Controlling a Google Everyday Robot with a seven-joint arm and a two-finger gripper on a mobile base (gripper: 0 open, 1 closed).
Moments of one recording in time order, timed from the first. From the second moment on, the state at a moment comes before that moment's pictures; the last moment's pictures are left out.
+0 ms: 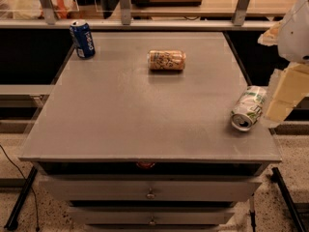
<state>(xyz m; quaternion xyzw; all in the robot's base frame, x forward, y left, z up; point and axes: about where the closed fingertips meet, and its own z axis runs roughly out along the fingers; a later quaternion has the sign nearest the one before) 0.438 -0.215 0.984 -0.60 0.78 -0.04 0.17</state>
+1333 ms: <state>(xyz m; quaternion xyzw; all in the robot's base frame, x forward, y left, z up) 0.547 -0.168 0.956 -0.68 0.71 -0.09 0.13</state>
